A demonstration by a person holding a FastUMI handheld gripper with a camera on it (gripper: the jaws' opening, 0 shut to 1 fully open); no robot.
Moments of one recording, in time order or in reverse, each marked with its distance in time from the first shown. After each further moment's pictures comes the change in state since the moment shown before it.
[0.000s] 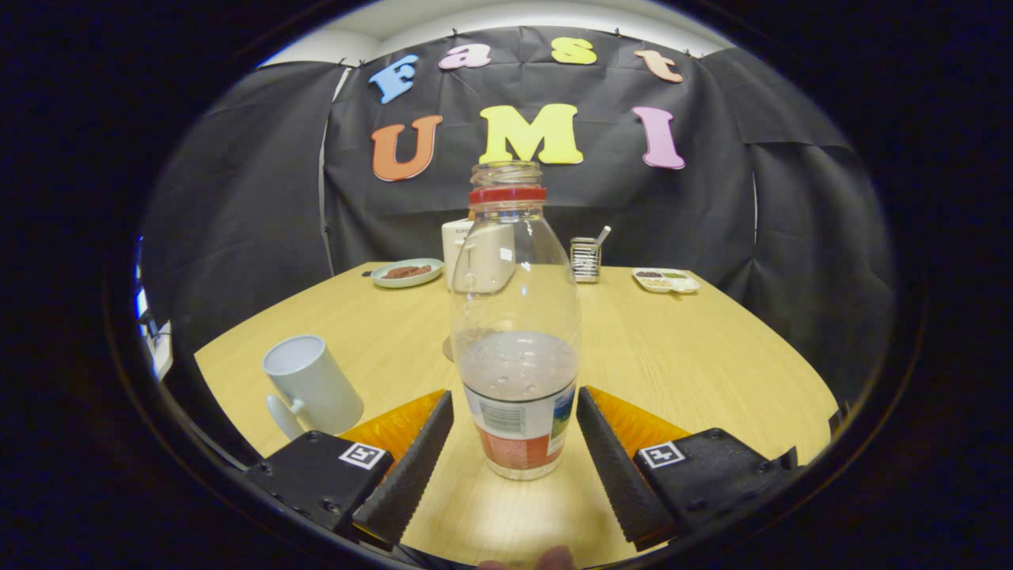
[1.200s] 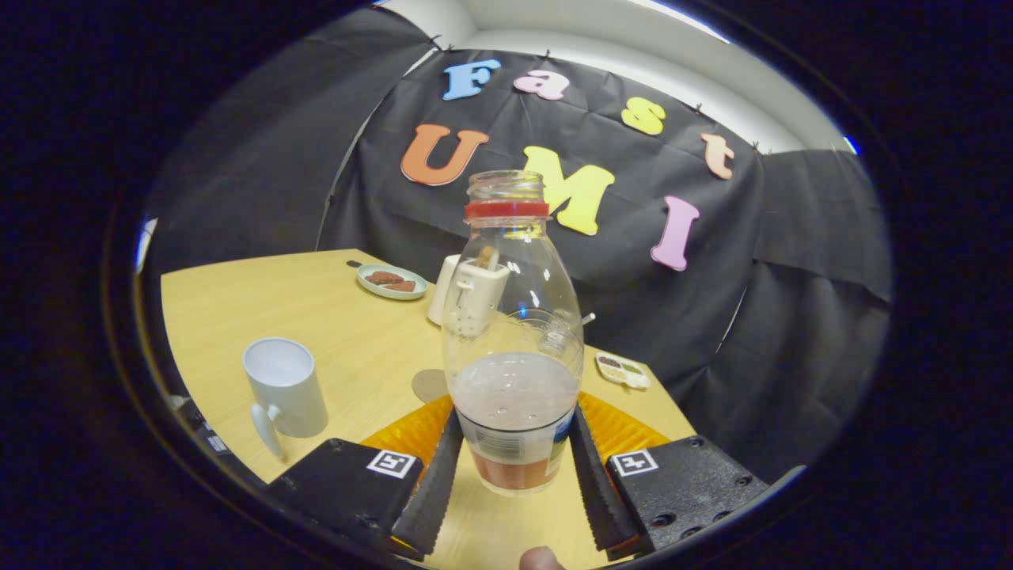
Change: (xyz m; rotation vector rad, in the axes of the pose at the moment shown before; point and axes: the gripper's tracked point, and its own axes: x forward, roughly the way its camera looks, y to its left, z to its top) arm -0.022 0.014 0.081 -0.447 -0.134 -0.166
